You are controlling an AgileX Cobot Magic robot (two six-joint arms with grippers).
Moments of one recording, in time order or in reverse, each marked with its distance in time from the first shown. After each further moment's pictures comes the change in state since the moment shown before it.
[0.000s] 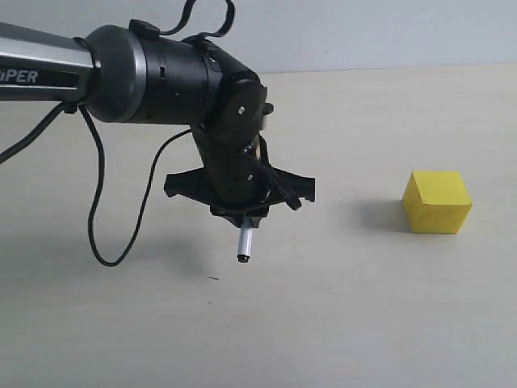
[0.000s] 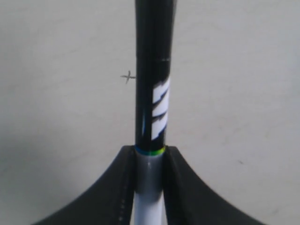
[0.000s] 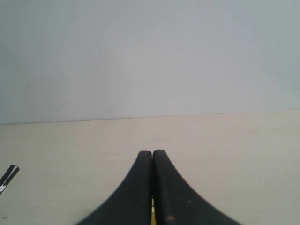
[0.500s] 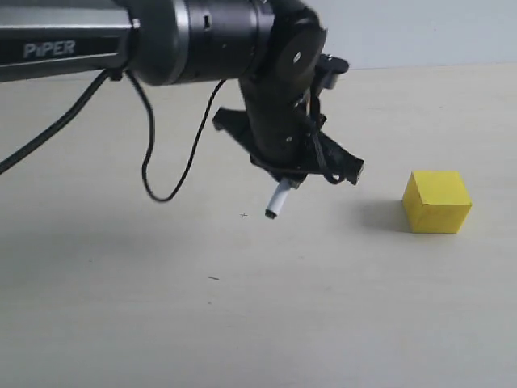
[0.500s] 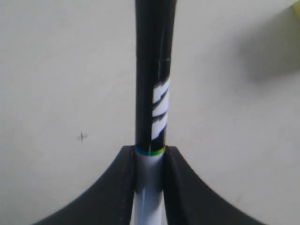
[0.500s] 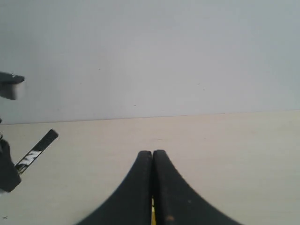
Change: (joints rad) left arm -0.074 0.029 -0.221 0.086 0.080 0.269; right arm 0.000 0.000 0.000 0.000 0.000 0.000
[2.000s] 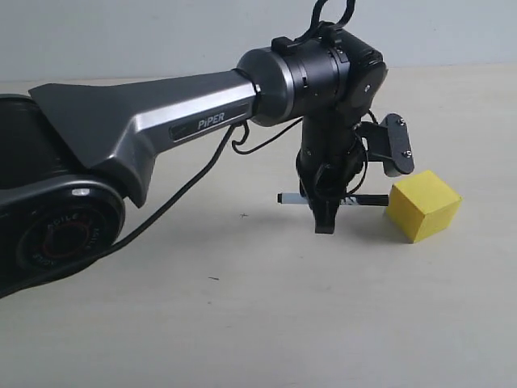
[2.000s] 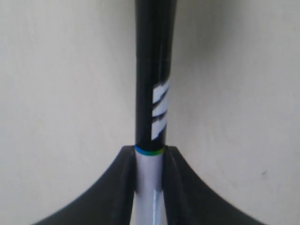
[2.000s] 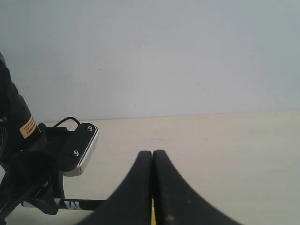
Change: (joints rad) left arm -0.019 0.403 -0.559 -0.044 0.311 1.190; right arm 0.000 0.000 0.000 0.000 0.000 0.000
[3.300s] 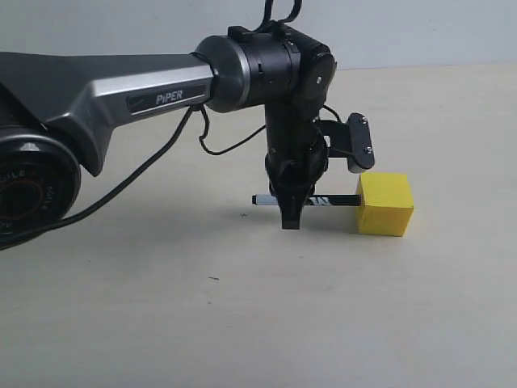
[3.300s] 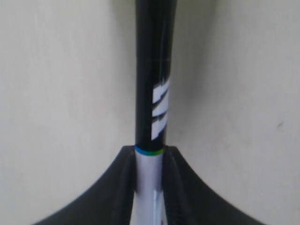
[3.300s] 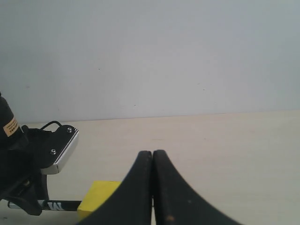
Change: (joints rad) left arm 0.079 -0.079 0.182 -0.072 -0.088 0.107; right arm 0.000 0.000 0.000 0.000 0.000 0.000
